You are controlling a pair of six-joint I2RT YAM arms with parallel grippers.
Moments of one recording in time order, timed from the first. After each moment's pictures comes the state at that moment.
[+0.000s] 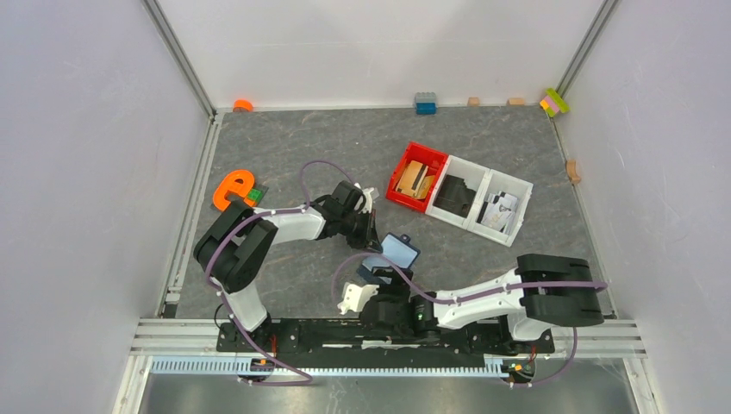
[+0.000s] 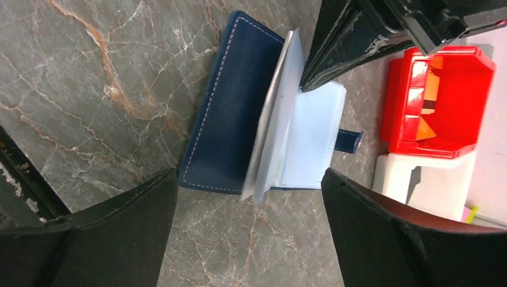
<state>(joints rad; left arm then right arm) -0.66 1.76 0.87 -0.08 0.44 -0.54 1.53 1.53 0.66 -0.08 0.75 -0.17</state>
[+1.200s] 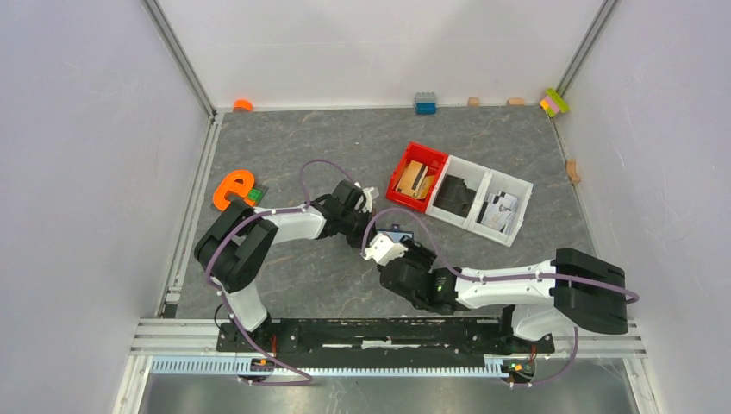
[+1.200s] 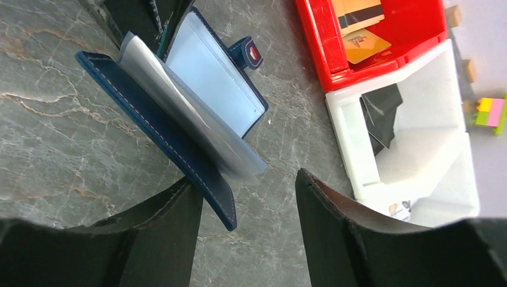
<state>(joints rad) -0.66 1.76 0.88 -0.09 0.44 -0.54 1.31 1.39 0.61 -0.07 0.89 -0.03</state>
